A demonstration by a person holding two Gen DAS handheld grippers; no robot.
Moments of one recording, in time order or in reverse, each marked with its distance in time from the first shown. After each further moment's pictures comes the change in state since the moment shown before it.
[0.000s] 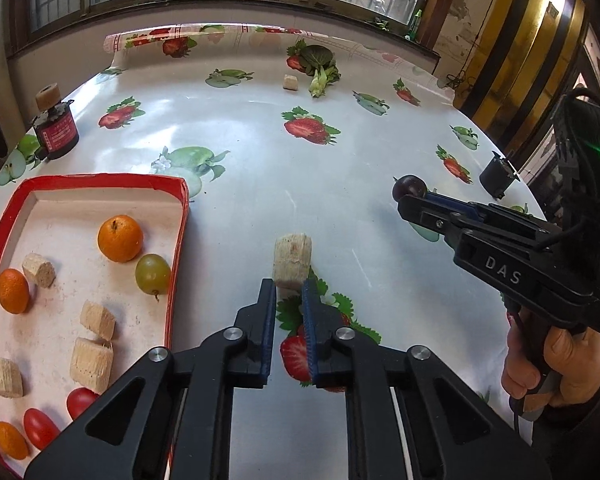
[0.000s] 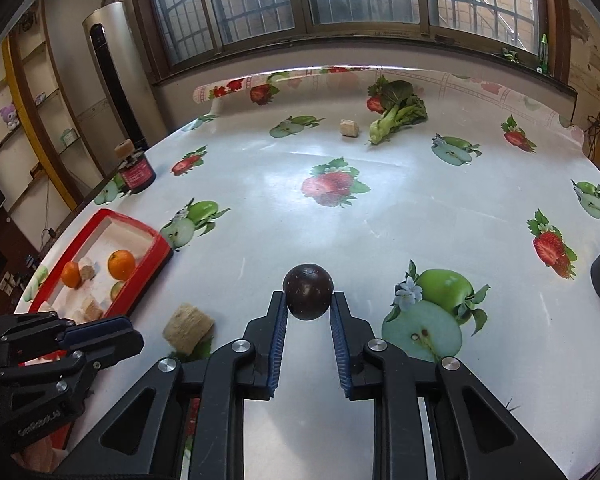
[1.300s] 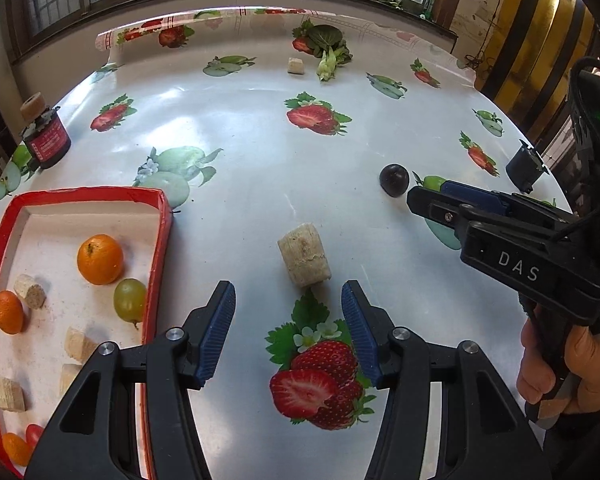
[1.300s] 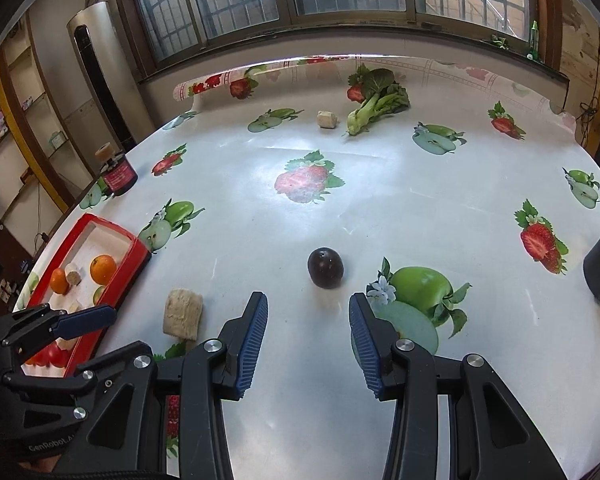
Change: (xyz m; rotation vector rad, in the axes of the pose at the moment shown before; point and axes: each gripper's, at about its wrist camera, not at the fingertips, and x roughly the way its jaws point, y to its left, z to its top) left arm 0.035 -0.020 0.022 0.013 0.067 0.086; right arm 0.015 -0.024 0.011 0.039 0.050 -0.026
